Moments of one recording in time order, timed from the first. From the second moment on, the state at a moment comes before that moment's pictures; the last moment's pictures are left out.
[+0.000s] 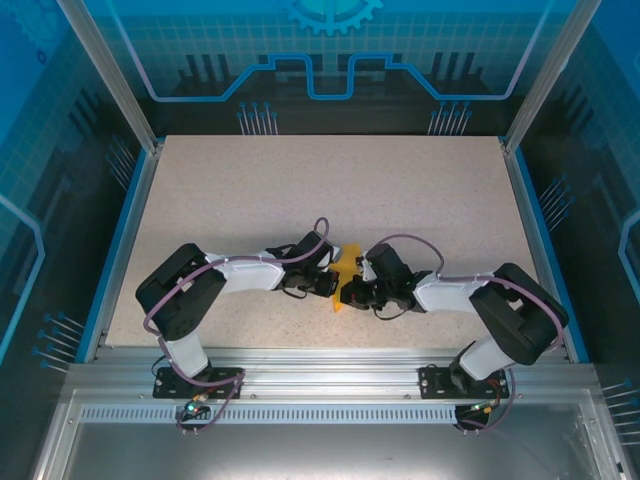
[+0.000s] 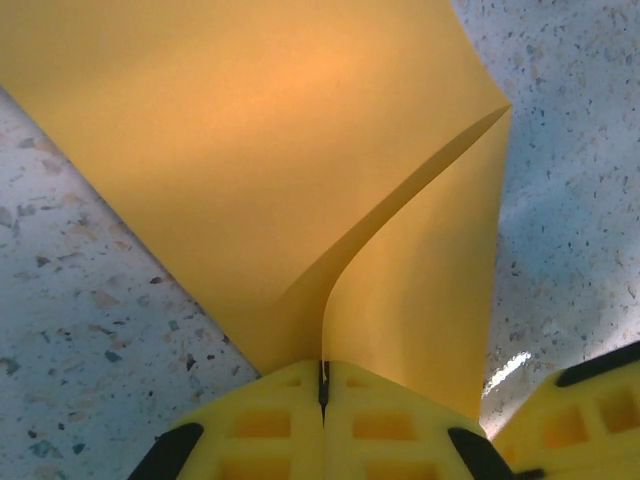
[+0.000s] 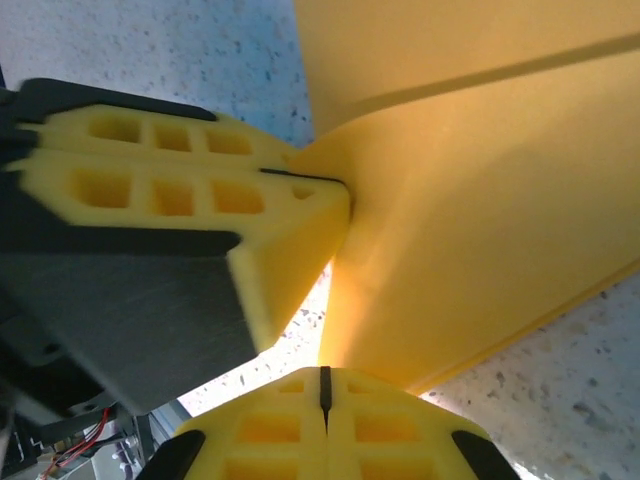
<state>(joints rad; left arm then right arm) -0.75 1.76 0.90 -0.18 0.22 -0.45 0.68 1.54 0.53 0.12 -0.47 0.93</state>
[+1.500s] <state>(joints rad) -0.75 1.77 0.90 -0.16 0.24 -0.46 0.73 1.50 0.50 0.11 -0.46 0.95</state>
